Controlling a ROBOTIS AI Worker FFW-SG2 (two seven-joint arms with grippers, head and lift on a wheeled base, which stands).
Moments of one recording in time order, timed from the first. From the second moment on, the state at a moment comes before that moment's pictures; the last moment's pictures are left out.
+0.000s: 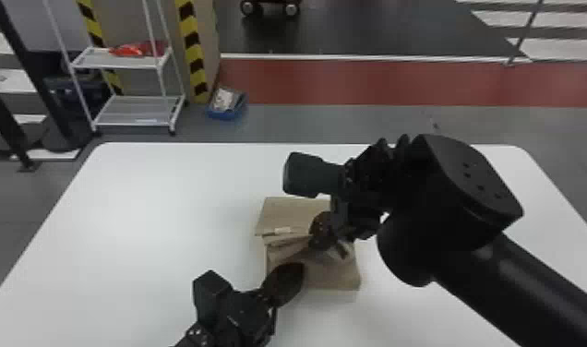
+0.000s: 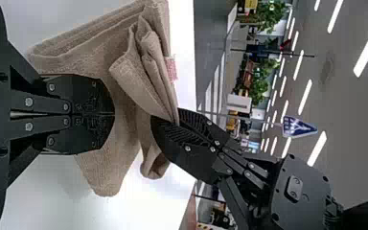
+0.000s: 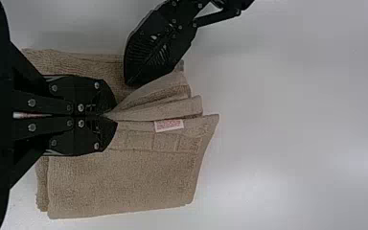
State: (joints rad) left arm 0.32 0.00 -0.16 -1.68 -0.03 0.04 -0.50; right arm -0.56 -0.38 0.85 -1.82 0.67 0.94 1.34
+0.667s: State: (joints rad) left arm 0.34 0.00 -0.13 -1.77 -0.10 0.20 -0.52; right arm -0.57 -0.43 0.85 -1.85 0.66 0.93 1.36
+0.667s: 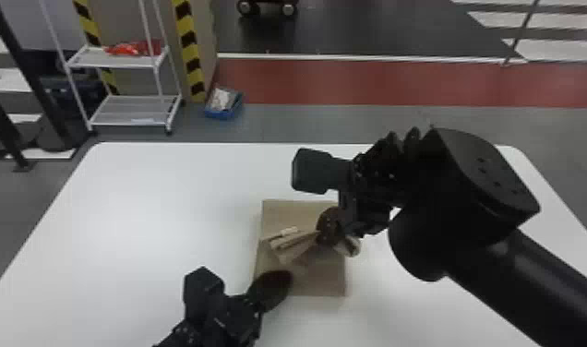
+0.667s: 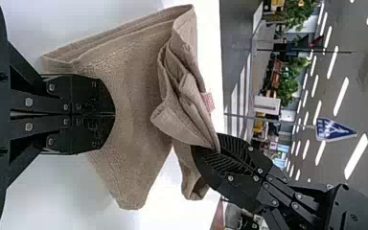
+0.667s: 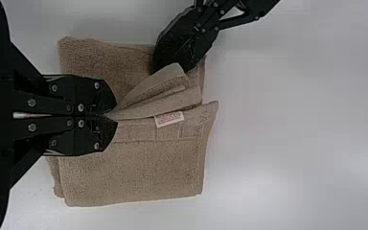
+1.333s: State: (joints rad) left arm 0.39 0.00 -0.10 -1.86 -0.08 0.22 -0.53; right arm -0.56 -0.42 0.84 -1.84 0.67 0.93 1.36
